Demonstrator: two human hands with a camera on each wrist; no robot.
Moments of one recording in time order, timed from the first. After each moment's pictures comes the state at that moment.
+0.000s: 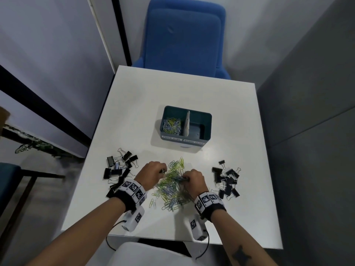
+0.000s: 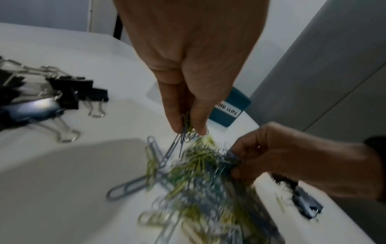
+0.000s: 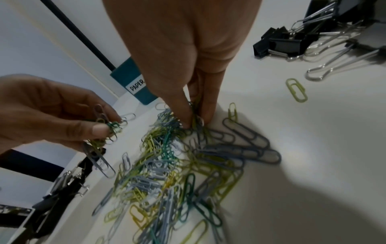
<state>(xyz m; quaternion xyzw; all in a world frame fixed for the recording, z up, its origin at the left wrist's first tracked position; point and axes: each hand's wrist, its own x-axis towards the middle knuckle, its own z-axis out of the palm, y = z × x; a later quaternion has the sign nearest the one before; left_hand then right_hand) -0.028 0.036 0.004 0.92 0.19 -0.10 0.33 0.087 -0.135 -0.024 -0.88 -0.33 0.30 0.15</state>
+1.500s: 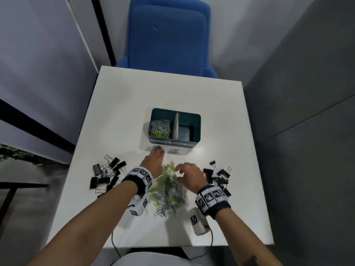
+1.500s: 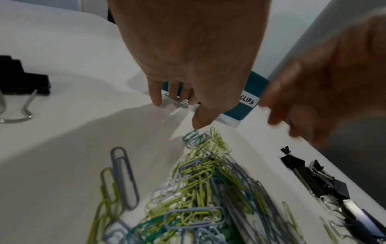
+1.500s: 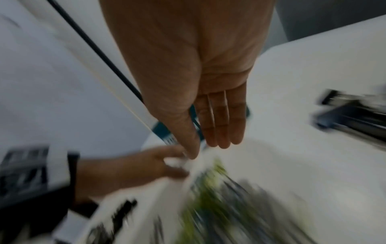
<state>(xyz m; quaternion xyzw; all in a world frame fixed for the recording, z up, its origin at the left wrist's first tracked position) 0.045 0.045 -0.034 0.94 0.17 -0.19 0.20 0.119 -0.125 0.029 -0.86 -0.38 0.31 0.12</state>
